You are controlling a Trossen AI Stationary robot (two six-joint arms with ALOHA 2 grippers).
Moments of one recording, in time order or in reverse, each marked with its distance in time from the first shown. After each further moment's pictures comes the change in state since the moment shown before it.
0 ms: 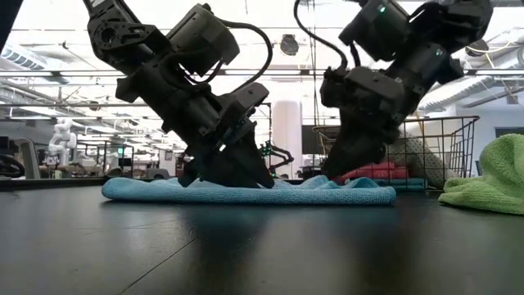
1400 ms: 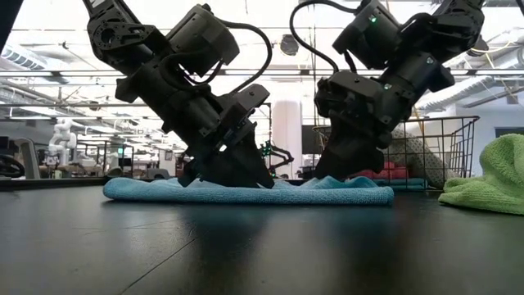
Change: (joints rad) left arm 0.000 0.001 -0.001 0.006 -0.026 0.000; right arm -0.034 0.041 0.001 0.058 -0.049 0.119
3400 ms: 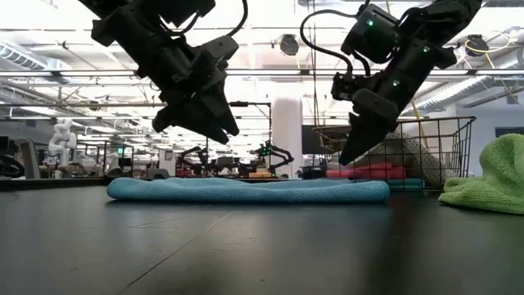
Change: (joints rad) left arm 0.001 -0.319 -0.001 -0.354 -0.127 0.026; right arm -0.166 -0.226 0.000 -0.368 0.161 -0.393
